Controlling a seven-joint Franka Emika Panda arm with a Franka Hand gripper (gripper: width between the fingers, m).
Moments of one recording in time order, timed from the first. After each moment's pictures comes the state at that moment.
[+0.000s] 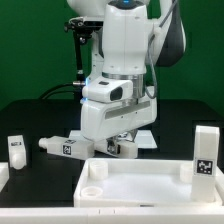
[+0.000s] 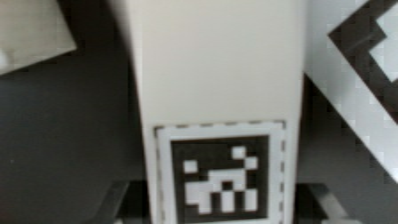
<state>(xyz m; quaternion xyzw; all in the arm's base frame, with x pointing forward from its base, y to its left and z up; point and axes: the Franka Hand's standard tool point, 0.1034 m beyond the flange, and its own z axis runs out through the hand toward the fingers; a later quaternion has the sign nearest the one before) 0.413 0.004 0.007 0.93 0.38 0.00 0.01</state>
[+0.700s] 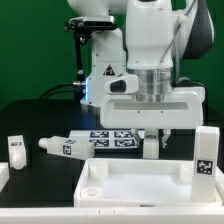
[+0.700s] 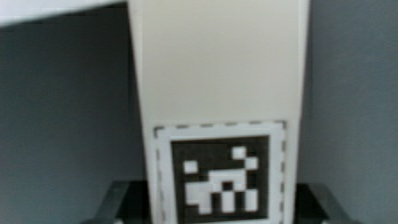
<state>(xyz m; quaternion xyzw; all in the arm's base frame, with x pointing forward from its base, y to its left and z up) 0.427 0.067 0.017 0.99 -0.12 0.00 -0.02</state>
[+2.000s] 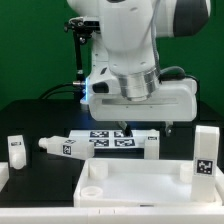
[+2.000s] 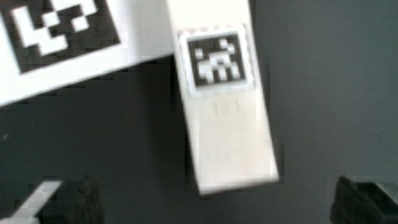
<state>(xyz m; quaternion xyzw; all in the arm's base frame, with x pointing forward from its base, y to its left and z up) 0.444 0.050 0.051 0.95 -0.17 -0.24 -0.10</state>
